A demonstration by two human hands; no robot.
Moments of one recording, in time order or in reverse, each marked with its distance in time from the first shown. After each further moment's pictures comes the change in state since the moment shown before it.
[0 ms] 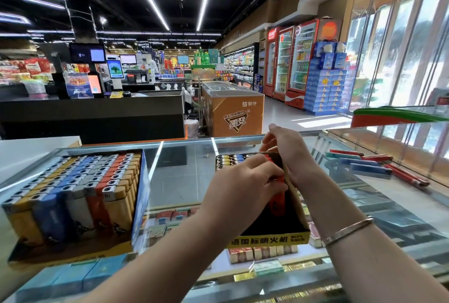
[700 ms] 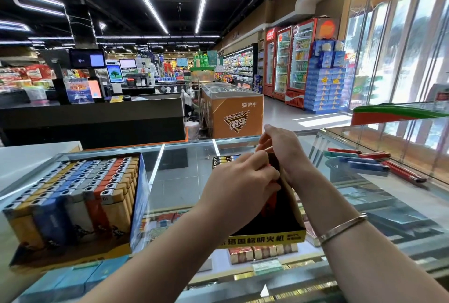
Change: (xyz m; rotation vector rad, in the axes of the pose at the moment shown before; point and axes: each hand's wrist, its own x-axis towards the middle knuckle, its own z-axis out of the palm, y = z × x) left_hand 0.003 -0.011 0.008 0.250 -0.050 0.160; right_hand -0.005 -0.003 0.000 0.015 0.005 -0.022
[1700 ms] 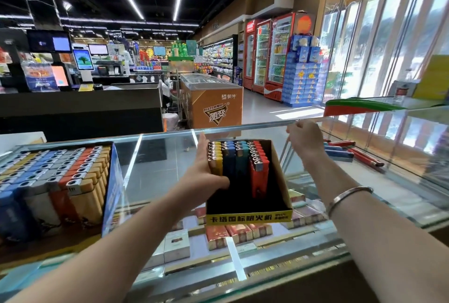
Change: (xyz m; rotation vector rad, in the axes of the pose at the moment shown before) left_hand -0.012 -0.037 0.036 -1.326 -0.317 -0.861; right_hand 0.029 0.023 -0.081 -0.576 0.389 -0.040
